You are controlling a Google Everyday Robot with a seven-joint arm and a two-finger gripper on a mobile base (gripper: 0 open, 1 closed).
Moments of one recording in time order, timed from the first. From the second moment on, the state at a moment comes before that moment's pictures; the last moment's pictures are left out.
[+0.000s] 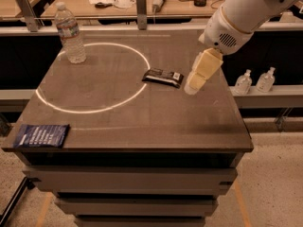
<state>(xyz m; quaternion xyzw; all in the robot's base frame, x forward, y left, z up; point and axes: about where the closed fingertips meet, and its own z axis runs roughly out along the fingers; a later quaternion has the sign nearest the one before) 0.564 -0.111 0.934 -0.58 0.78 0.07 0.23</state>
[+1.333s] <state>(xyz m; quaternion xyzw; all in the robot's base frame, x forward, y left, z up) 0.631 -0.033 0.859 -0.58 0.76 0.13 0.26</state>
